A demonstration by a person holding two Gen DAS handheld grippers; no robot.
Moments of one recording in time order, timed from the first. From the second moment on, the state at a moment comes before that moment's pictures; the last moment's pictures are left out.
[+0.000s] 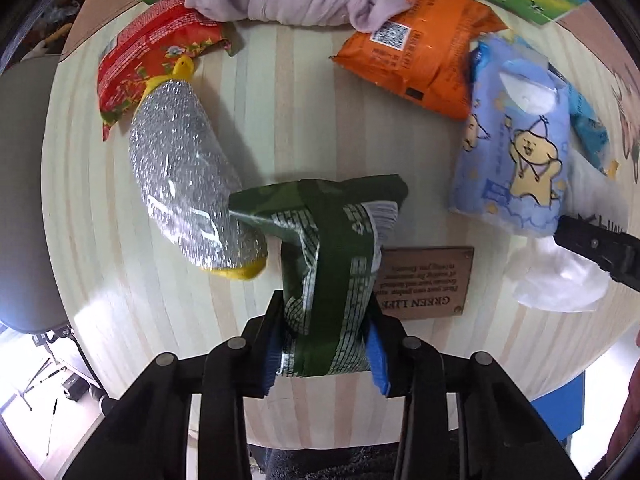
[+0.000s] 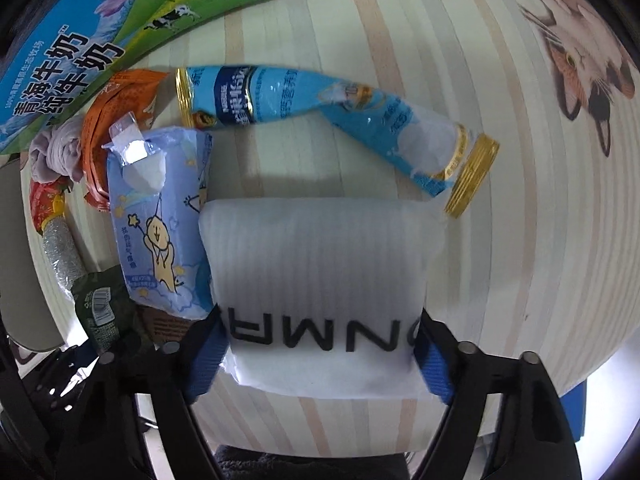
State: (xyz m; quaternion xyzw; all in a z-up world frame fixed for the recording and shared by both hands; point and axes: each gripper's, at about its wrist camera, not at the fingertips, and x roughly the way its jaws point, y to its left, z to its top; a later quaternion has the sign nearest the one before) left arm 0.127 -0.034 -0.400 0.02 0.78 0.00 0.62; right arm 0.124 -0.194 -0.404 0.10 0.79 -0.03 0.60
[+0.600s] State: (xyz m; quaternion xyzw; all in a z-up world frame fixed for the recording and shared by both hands) left arm 0.118 -0.041 -0.249 -0.05 0.71 -0.04 0.70; right arm 0.088 -0.194 -0.275 0.13 0.73 0.05 0.67
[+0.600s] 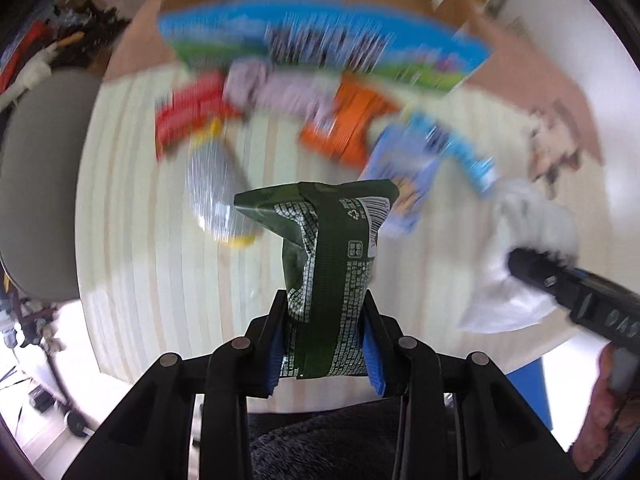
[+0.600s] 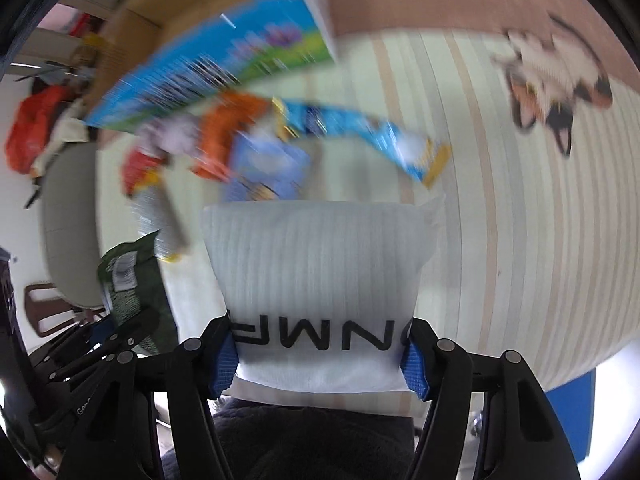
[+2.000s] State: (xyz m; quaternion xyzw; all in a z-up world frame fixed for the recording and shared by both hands) left arm 0.497 0.006 -0.307 0.01 0.72 -0.04 0.70; right arm 0.489 -0.134 -0.313 0.04 0.70 0.01 0.71
